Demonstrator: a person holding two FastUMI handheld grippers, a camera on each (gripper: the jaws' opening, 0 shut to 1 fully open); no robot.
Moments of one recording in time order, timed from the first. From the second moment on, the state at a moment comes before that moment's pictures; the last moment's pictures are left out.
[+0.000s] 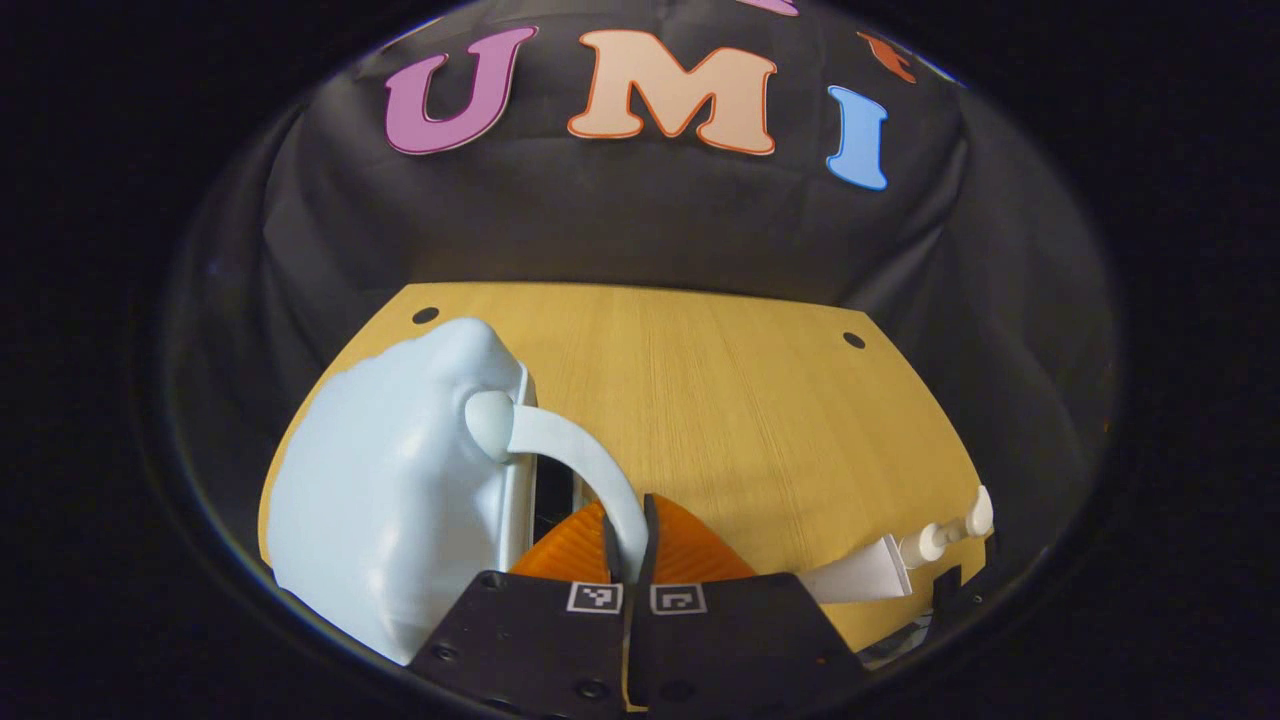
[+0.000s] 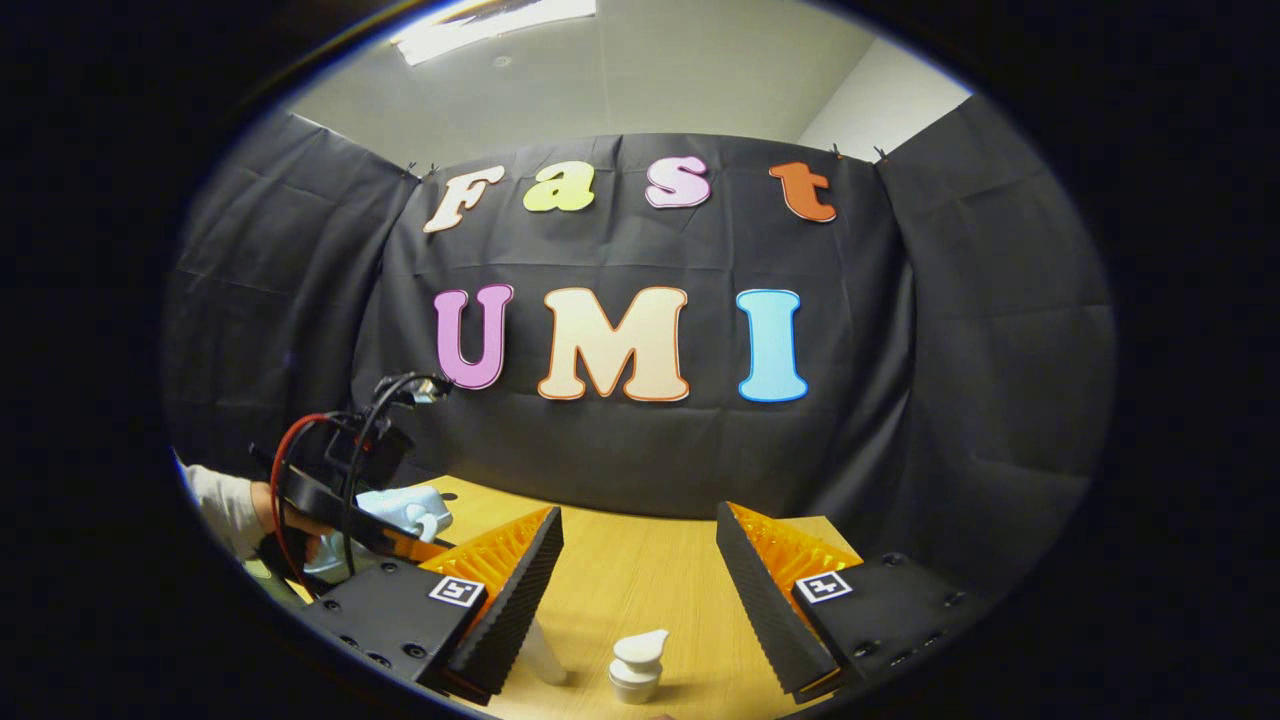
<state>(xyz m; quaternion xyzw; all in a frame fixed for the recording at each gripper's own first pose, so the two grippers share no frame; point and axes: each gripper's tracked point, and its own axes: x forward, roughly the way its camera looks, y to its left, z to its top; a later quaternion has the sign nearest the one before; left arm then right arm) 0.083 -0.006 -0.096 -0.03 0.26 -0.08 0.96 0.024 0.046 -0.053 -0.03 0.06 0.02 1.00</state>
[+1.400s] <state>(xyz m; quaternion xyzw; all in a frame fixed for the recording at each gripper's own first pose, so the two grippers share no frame) 0.079 0.295 0.011 -0.06 0.21 -0.05 0.98 0.081 0.238 -0.052 -0.04 0.05 0.09 0.99</state>
